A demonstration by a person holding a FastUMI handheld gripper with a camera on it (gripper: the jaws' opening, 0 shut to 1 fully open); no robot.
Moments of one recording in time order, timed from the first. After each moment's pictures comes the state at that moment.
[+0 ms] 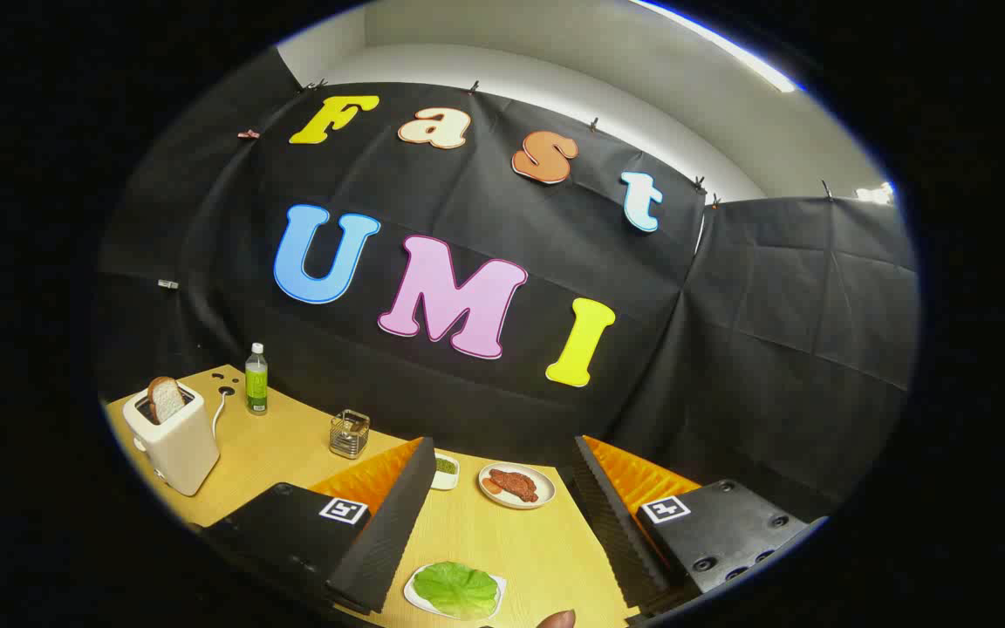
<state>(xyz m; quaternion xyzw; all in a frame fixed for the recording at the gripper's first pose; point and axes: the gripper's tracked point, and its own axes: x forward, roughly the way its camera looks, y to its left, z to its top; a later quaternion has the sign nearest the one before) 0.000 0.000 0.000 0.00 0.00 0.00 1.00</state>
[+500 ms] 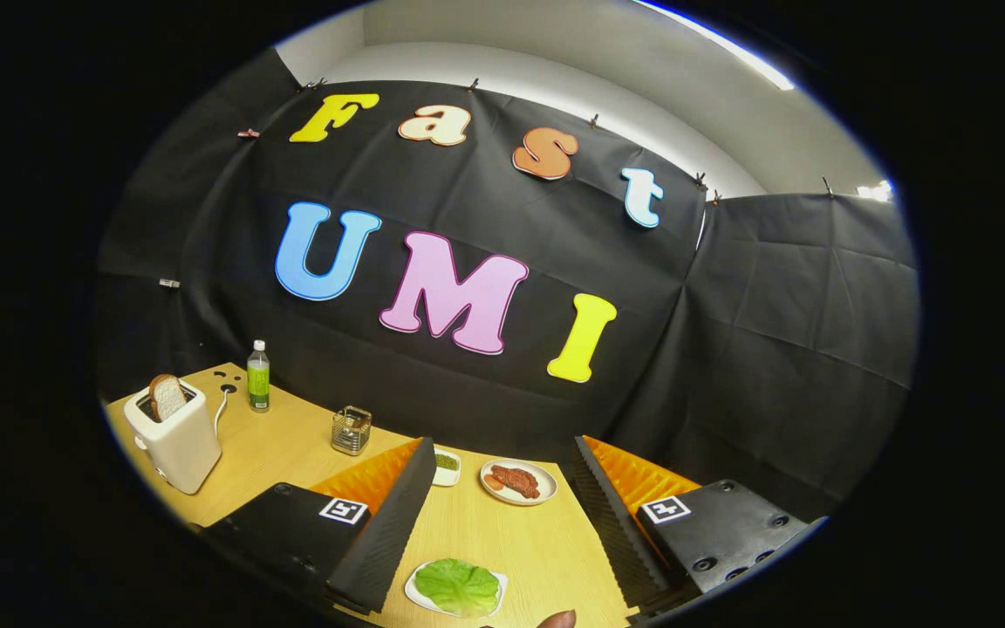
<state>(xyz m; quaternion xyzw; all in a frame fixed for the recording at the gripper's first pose) -0.002 -0.001 -0.006 0.00 0.01 0.00 1.00</state>
